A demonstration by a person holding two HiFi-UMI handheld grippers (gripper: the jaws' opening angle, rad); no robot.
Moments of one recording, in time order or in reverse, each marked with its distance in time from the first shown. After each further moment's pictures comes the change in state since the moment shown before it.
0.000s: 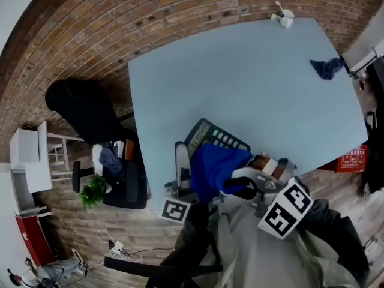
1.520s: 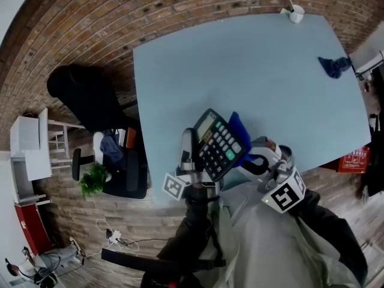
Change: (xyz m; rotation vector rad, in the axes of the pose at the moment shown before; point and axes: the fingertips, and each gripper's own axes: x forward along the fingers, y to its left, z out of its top) left arm -0.012 0.069 -0.016 -0.524 -0.073 0.017; right arm 0.010 -0.026 -0.046 -0.041 -0.244 -0.337
